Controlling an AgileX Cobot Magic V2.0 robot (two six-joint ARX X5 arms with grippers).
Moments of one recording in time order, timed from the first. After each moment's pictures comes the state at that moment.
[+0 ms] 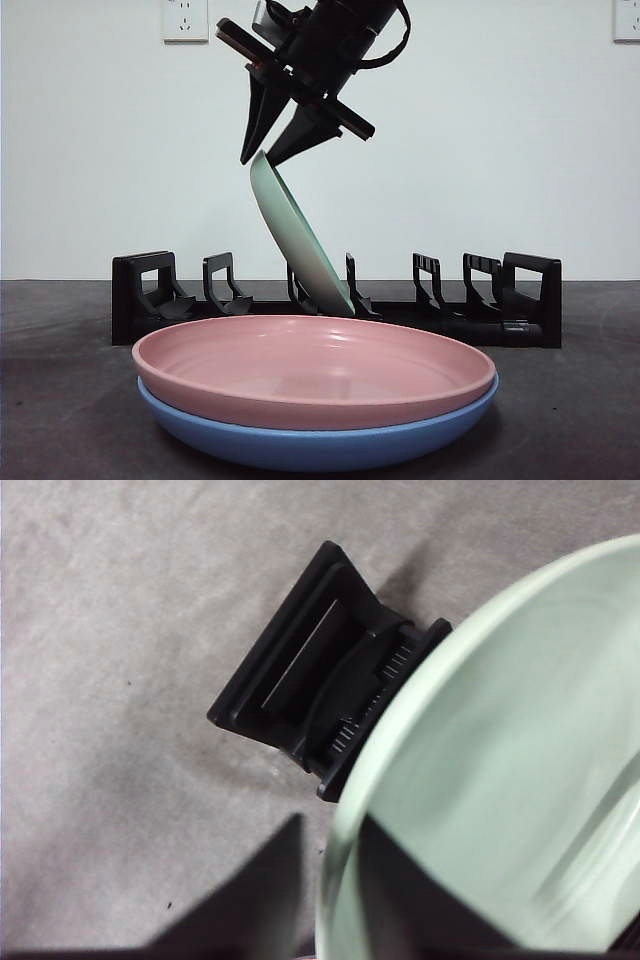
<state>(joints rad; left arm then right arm) -0.25 0.52 0.92 -0.90 -0.10 -0.02 0.63 2.00 1.89 -0.77 -0.34 0.24</state>
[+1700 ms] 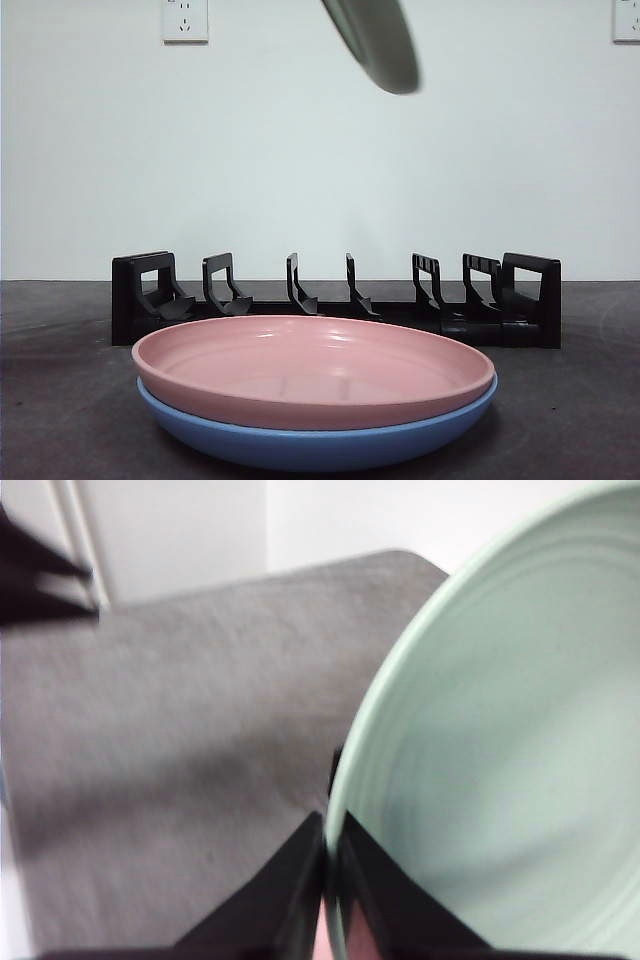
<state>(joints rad) -0.25 0.52 0.92 -0.90 -0.10 -0.04 0.93 1.06 1.11 -0.39 -0.06 -0.10</state>
